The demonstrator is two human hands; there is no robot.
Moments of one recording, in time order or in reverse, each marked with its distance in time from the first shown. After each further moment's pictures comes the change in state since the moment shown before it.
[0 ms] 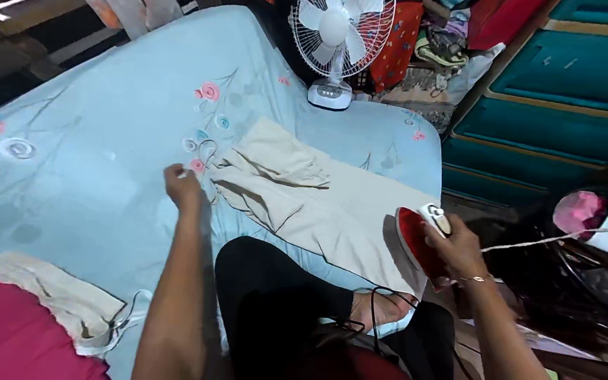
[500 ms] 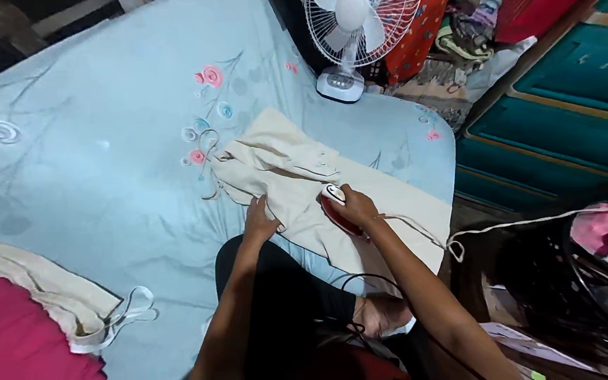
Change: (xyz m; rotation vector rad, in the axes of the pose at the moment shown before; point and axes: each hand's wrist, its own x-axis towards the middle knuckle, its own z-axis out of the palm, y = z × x) left_hand -0.105 -0.030 0.091 0.352 -0.638 0.018; right_hand 0.090 -0.112 0.147 -0.300 -0.599 -0.226
